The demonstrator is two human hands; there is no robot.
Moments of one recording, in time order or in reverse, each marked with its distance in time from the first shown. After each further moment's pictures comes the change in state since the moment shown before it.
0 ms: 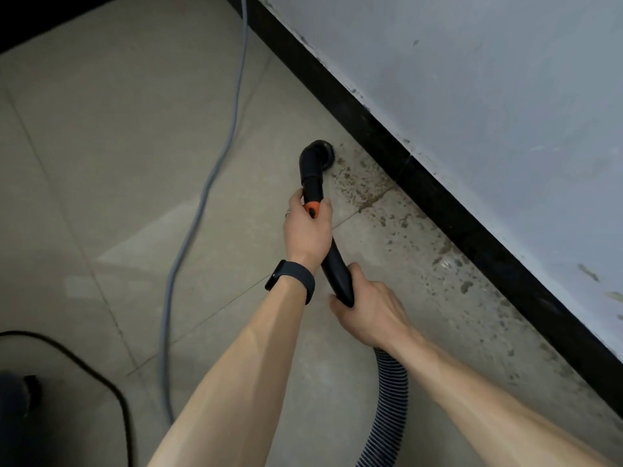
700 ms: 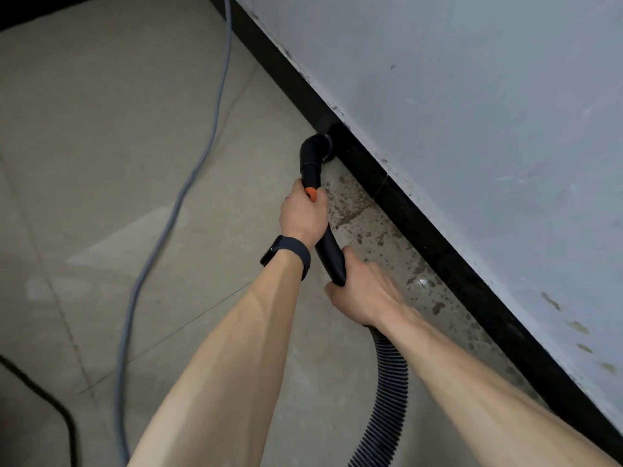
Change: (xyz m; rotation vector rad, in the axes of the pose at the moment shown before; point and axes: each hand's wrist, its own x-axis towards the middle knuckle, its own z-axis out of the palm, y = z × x) left_hand 0.038 0.036 0.037 0.102 -0.046 0.053; right_hand 0.038 0.005 -0.057 -0.145 -0.034 0.027
